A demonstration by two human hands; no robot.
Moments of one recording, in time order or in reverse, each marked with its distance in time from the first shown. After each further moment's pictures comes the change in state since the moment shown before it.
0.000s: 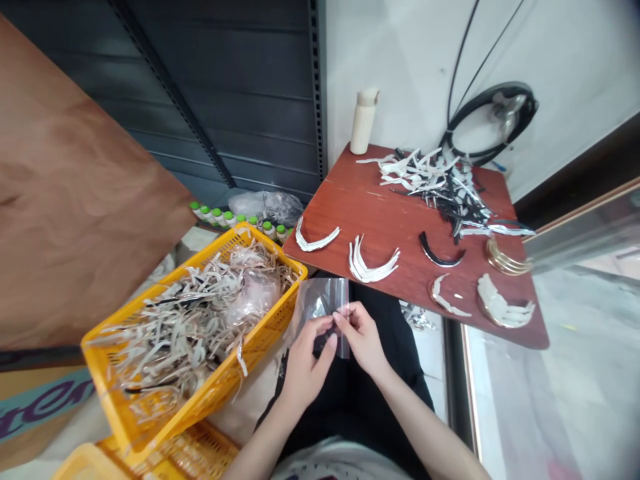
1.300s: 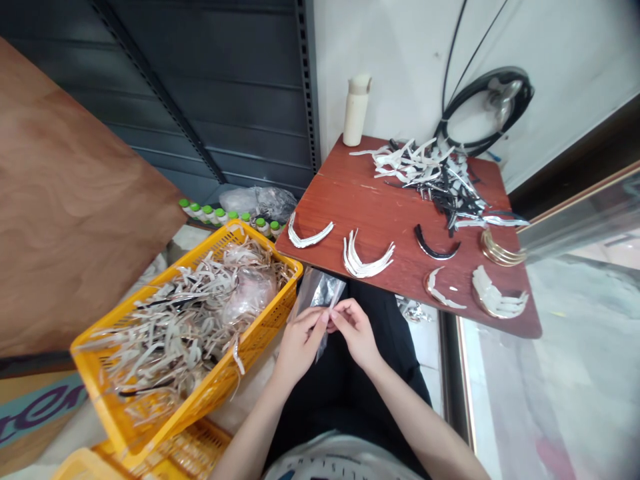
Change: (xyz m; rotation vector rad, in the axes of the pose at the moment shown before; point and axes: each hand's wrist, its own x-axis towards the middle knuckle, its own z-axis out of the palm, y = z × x) left_hand 0.030 -0.006 -0.007 -0.071 -0.124 -0.063; right_hand 0.000 0.008 0.004 0.280 -0.035 0.053
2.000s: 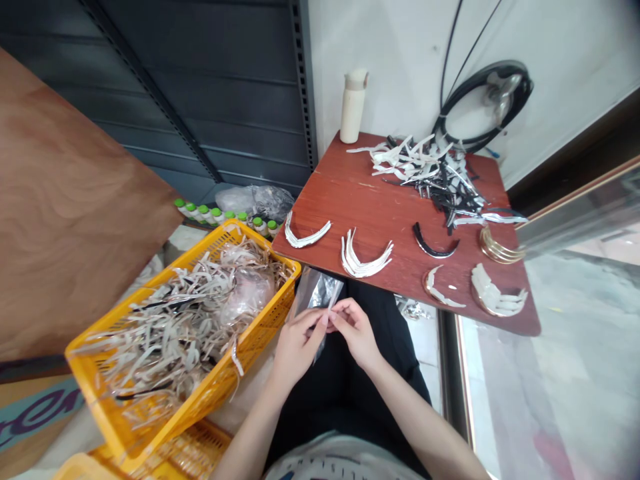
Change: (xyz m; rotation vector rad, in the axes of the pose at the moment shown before) left_hand 0.001 0.003 -0.002 0.025 -0.021 -0.021; right_hand 0.002 0.000 -0.003 0.057 -0.012 0.046
